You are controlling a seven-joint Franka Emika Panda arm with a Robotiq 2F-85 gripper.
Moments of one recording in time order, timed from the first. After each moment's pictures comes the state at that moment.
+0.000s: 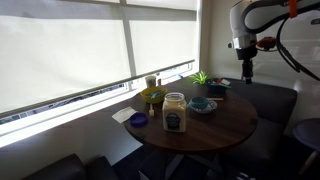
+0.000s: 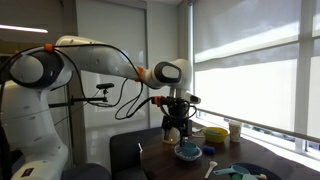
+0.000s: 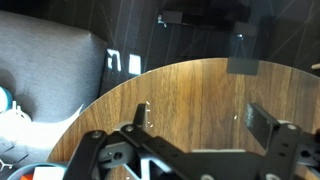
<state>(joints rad) -0.06 -0.15 -0.10 -1.95 -0.21 1.58 -0.29</state>
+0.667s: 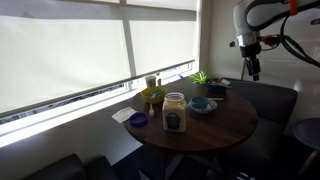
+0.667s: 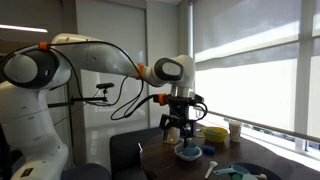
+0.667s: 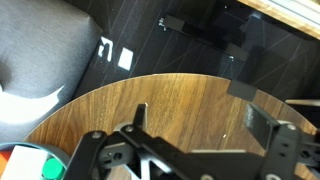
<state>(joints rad) -0.07 -0.16 -0.14 -1.94 -0.20 1.56 -0.60</state>
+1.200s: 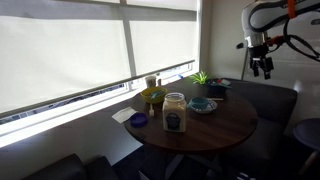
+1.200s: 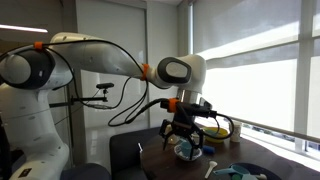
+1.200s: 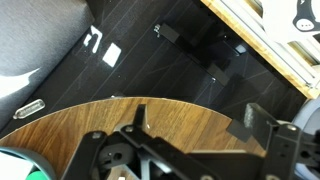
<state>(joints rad) -0.11 -0.14 -0.23 -1.93 -0.20 1.54 -0.97</state>
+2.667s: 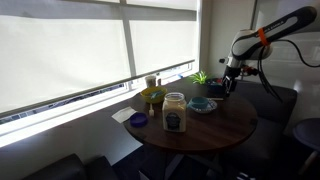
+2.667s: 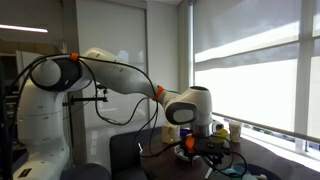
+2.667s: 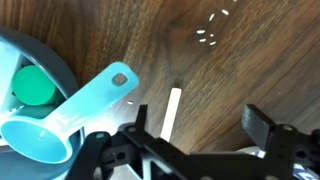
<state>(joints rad) -0.11 0.04 -0.20 -2.09 0.15 2.25 -1.05</state>
